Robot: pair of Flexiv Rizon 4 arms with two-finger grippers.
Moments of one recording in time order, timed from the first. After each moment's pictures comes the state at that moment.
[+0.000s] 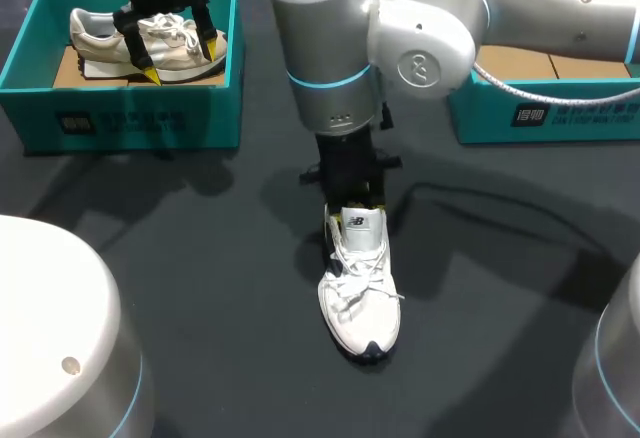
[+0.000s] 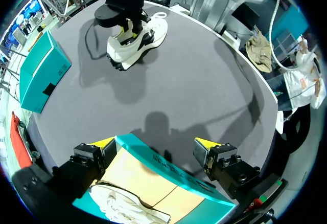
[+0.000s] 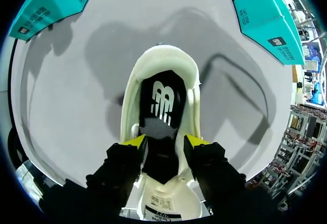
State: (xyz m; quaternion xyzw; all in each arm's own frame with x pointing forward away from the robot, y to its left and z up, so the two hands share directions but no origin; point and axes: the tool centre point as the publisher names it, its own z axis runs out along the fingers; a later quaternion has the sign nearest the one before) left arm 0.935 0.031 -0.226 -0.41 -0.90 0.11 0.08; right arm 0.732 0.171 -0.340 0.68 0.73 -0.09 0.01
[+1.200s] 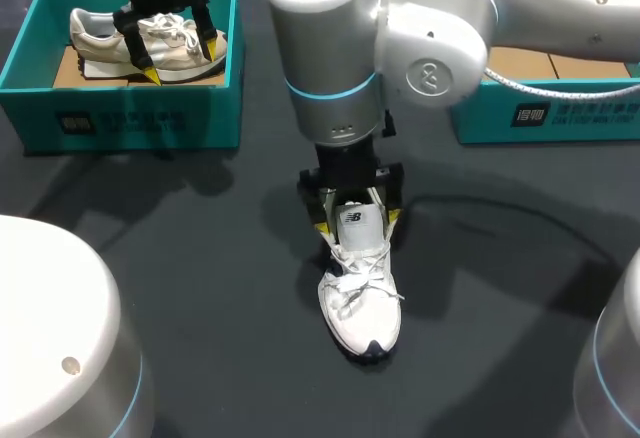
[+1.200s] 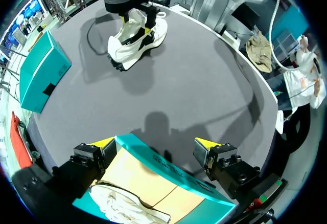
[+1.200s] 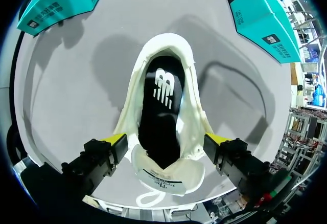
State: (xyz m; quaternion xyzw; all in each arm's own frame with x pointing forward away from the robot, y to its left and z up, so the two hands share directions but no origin) left arm 0.935 0.031 -0.226 -0.41 -0.90 0.11 0.08; right arm 0.709 0.174 -0.319 0.67 0.74 -0.07 0.03
